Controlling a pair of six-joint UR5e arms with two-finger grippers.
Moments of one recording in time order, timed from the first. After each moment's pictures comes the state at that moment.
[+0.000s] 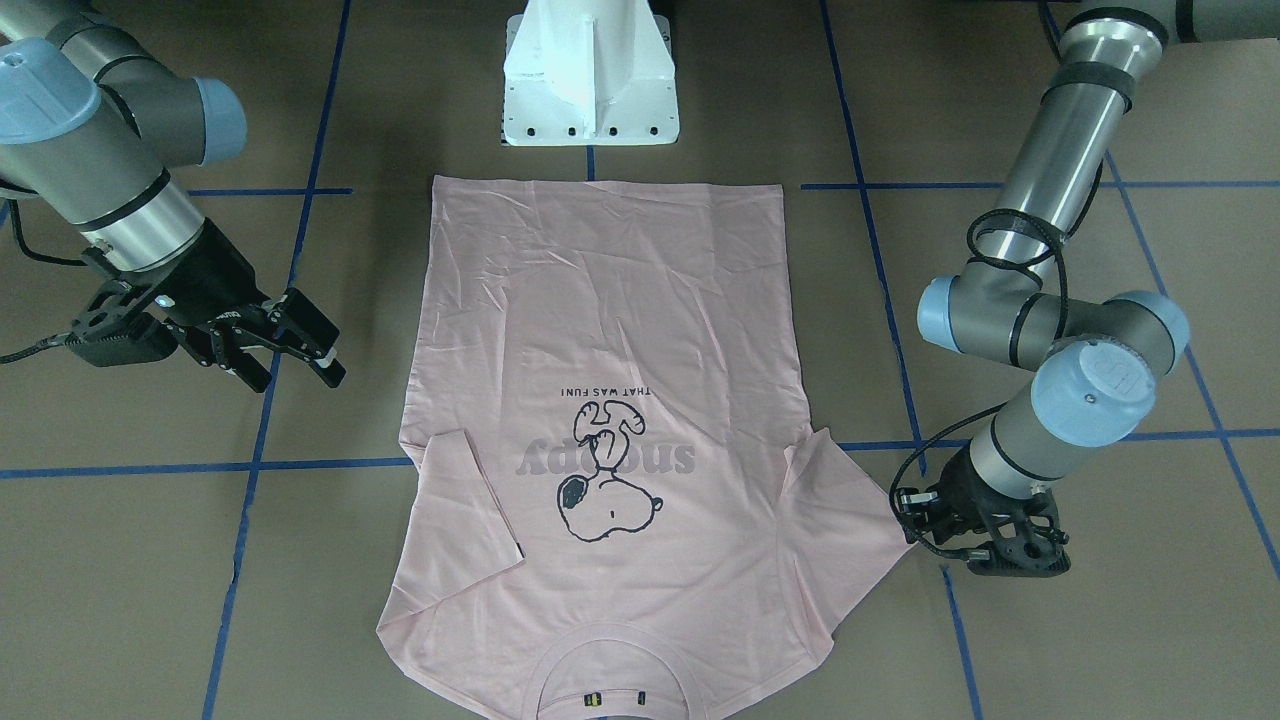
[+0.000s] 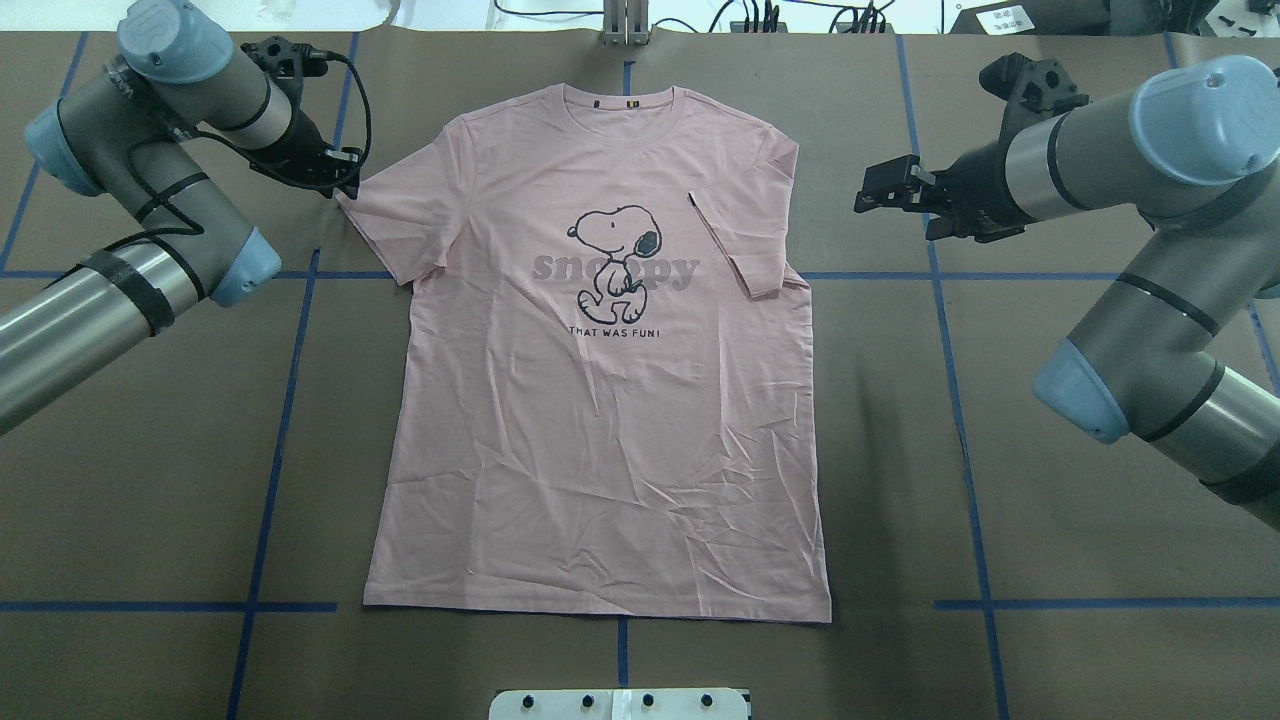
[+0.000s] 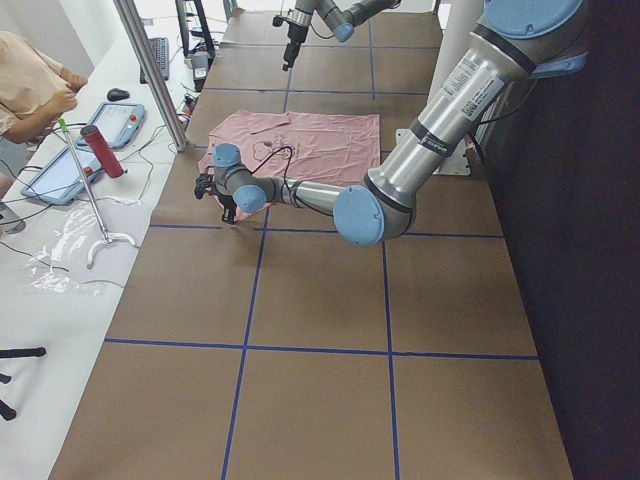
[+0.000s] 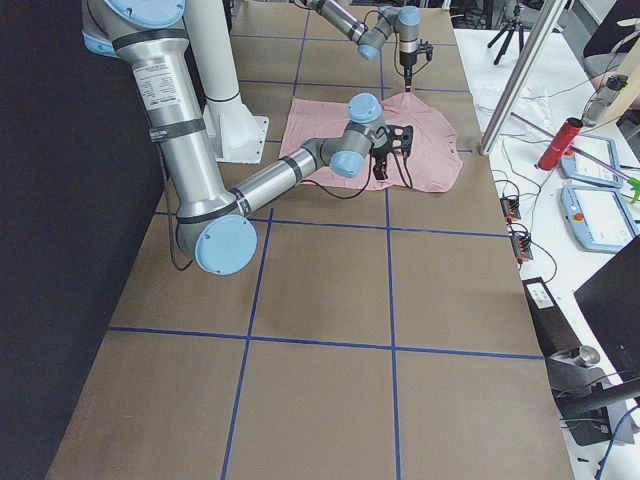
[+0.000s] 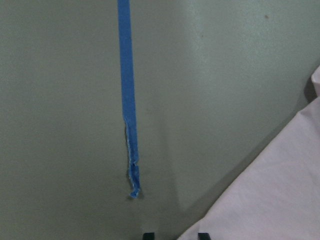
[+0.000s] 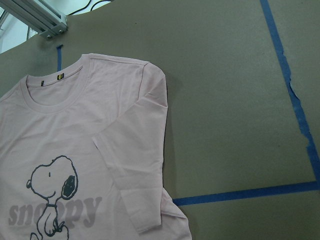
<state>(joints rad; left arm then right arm) -0.96 -2.26 -0.98 -2.22 -2.10 -0.83 0.89 -1.26 1.75 -0.98 2.02 1.32</state>
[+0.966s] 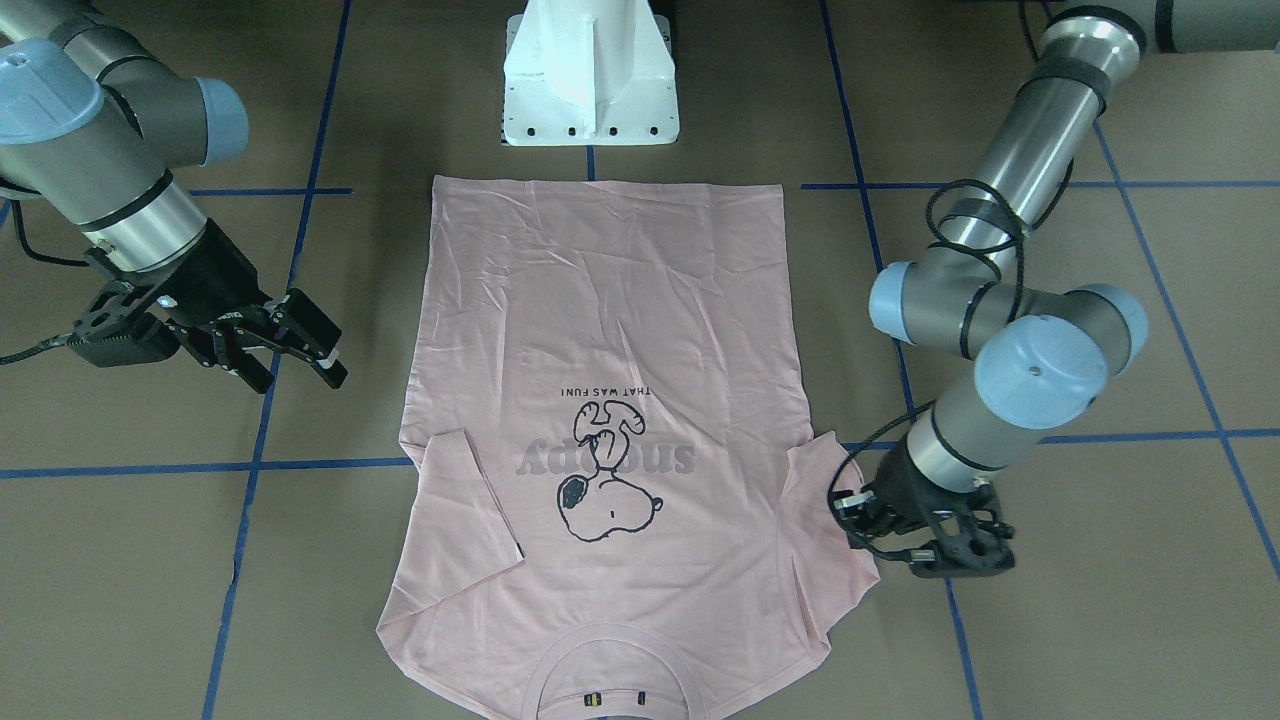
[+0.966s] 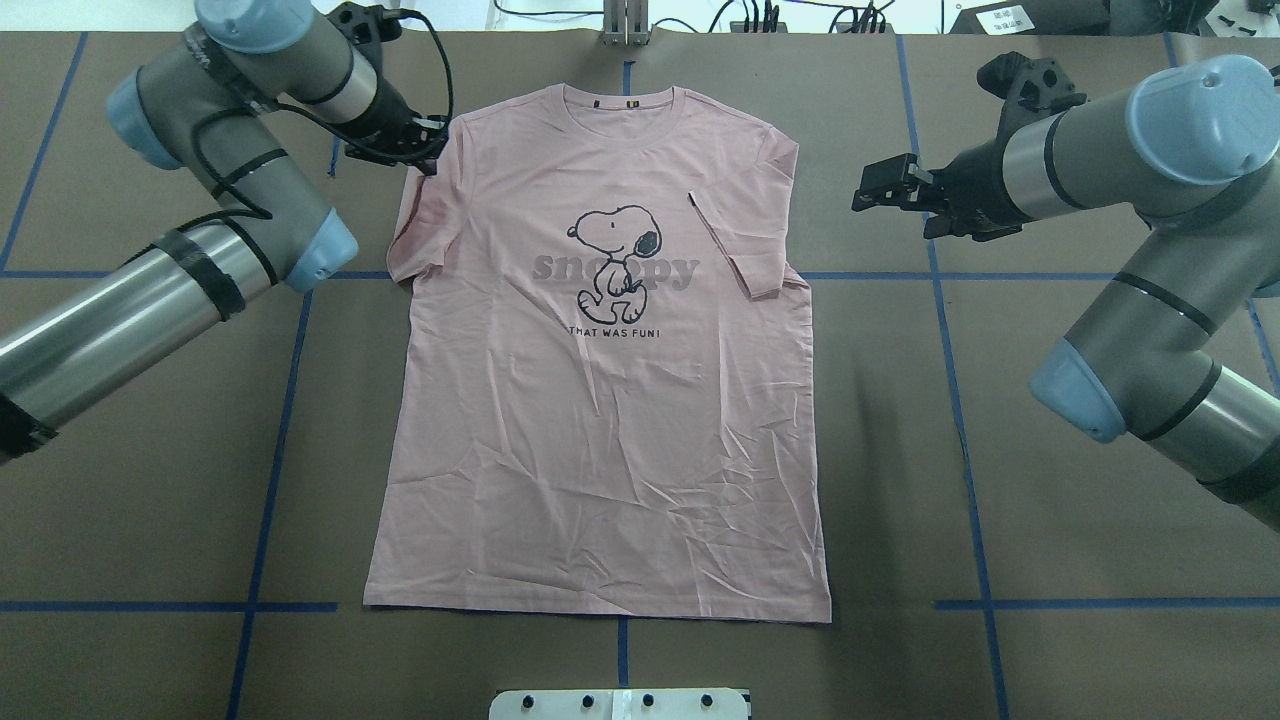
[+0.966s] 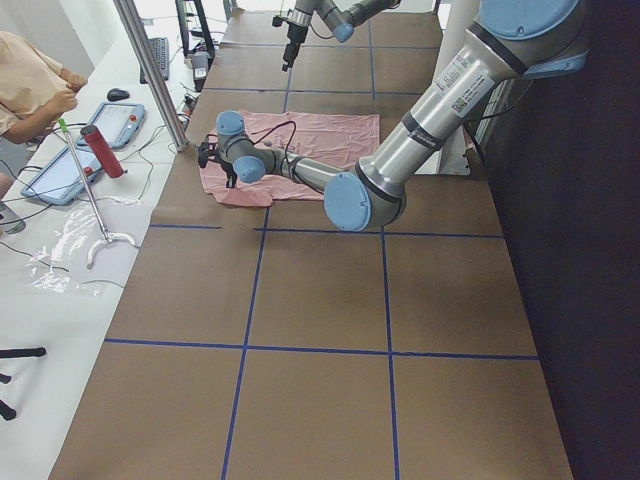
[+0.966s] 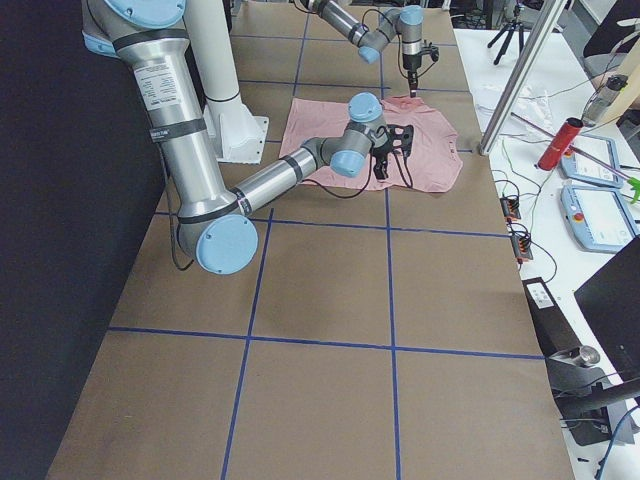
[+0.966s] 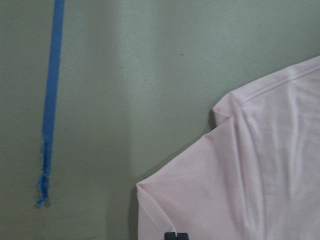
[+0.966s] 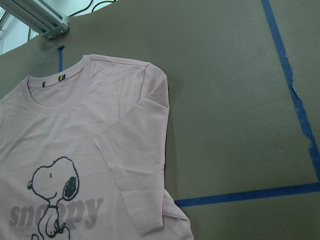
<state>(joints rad) -0.89 -2.38 -1.04 -2.21 -2.10 -1.11 0.88 -1.25 1.75 -0.98 2.02 1.32</state>
